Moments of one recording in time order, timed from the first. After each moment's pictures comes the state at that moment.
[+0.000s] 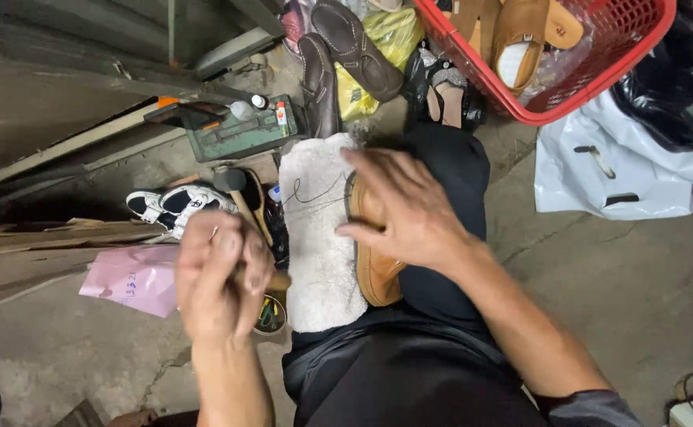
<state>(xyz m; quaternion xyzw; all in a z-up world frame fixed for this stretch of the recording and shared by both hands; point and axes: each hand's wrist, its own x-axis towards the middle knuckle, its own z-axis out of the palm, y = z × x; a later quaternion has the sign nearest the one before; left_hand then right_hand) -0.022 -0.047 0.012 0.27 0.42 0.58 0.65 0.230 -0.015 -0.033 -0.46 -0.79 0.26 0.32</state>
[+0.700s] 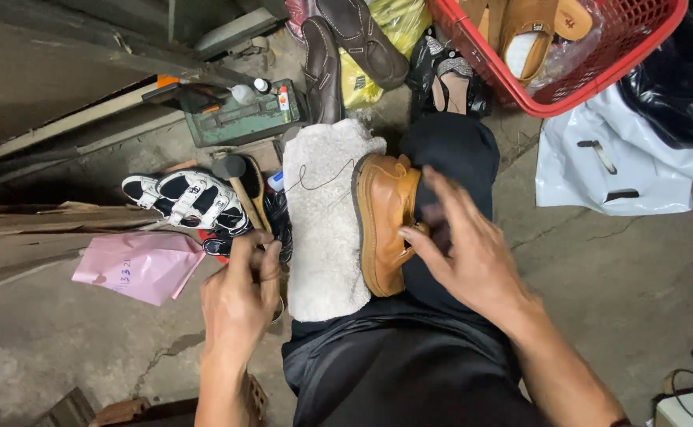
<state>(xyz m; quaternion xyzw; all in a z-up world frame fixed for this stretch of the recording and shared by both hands) -0.032 -0.094 0.018 0.69 0.68 0.11 0.23 0.258 -0.069 0.019 -0.65 -0.62 0.42 0.13</state>
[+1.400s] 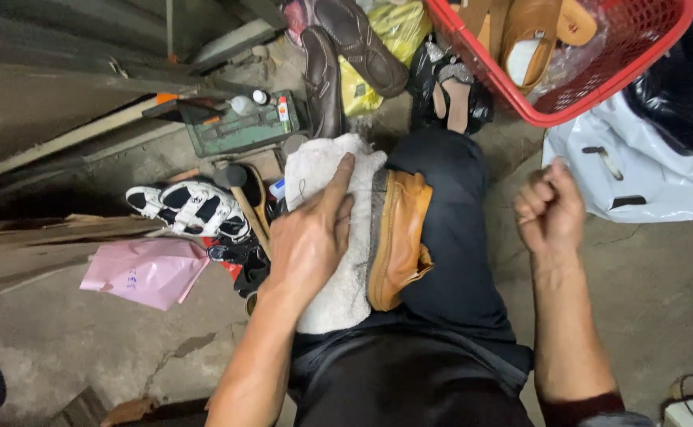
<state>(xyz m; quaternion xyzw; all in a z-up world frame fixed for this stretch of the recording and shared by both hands) 0.052 -0.017 -0.003 0.77 0.56 0.14 0.28 0.408 -0.085 -0.178 -0.47 -0.08 0.64 0.60</state>
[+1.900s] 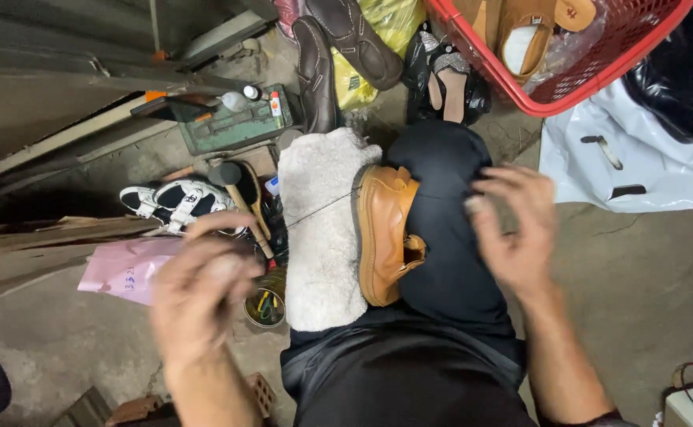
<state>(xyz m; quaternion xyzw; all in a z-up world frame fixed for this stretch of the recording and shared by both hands) -0.039 -0.049 0.038 0.50 0.51 0.42 0.56 0.319 -0.076 -0.043 -0.61 -0.67 0.20 0.36</state>
